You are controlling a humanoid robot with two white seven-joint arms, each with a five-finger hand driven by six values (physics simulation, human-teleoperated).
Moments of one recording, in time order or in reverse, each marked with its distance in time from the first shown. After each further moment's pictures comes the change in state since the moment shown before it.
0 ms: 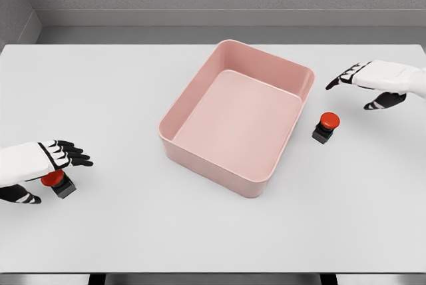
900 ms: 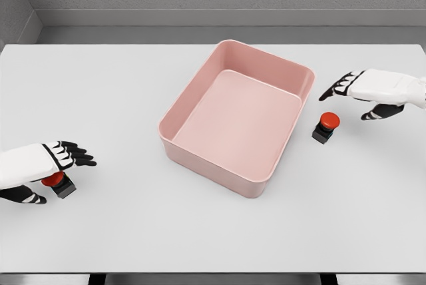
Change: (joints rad) left arm 0.005 -0.054 0.011 0.022 -0.034 0.000 -0.003; right arm 0.055 -0.070 -0.005 -0.160 -0.002 0.000 -0.010
